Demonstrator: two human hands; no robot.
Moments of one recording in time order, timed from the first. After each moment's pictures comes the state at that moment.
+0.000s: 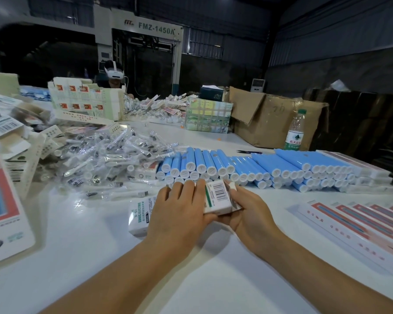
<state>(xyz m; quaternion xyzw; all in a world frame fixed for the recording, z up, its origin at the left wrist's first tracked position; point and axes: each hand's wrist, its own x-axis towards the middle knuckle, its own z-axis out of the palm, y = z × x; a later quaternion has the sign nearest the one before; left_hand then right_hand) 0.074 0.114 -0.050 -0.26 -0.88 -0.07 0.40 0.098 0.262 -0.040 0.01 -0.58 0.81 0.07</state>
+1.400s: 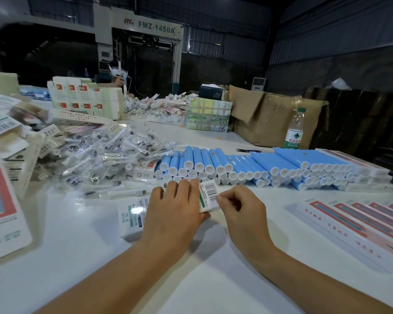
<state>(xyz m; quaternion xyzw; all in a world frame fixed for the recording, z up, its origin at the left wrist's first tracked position) 0.075 0.114 -0.050 -0.23 -0.89 -0.03 0.40 0.112 0.248 -0.047 0.00 -0.81 0.47 0.35</state>
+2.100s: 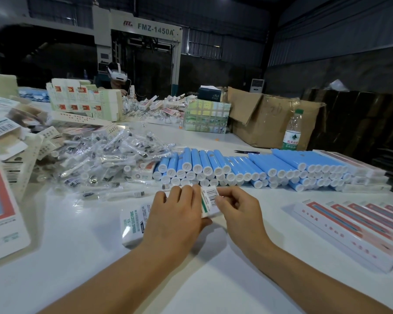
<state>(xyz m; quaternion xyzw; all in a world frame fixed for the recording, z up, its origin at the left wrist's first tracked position) 0.081 0.116 -0.049 -0.28 -0.88 -0.01 0.39 0.108 0.252 -0.044 -0.01 -0.78 0.57 0.27</state>
